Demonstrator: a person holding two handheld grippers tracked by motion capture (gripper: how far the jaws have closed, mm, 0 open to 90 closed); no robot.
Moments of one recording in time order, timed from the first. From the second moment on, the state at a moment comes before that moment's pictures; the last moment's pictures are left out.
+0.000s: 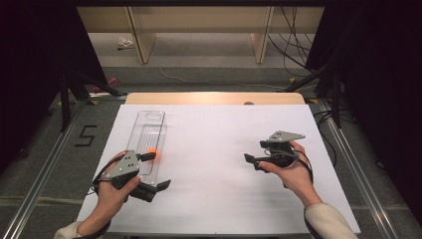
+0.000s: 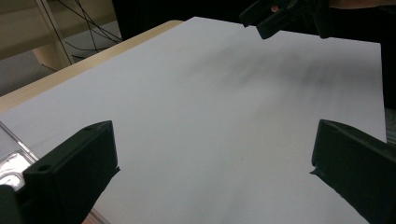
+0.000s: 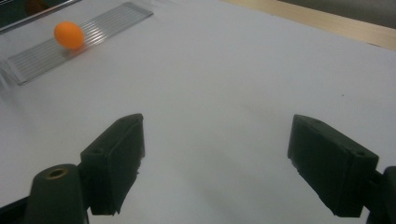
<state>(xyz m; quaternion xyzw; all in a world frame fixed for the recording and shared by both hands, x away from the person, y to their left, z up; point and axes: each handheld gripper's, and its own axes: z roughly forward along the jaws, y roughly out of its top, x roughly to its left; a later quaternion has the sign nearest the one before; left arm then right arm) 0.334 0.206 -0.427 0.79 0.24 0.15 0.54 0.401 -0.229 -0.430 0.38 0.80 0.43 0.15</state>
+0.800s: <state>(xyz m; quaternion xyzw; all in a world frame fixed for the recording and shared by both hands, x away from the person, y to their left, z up) 0.335 0.207 -0.427 0.79 0.24 0.15 0.54 0.376 -0.247 -0.430 0.38 0.80 0.44 0.16</state>
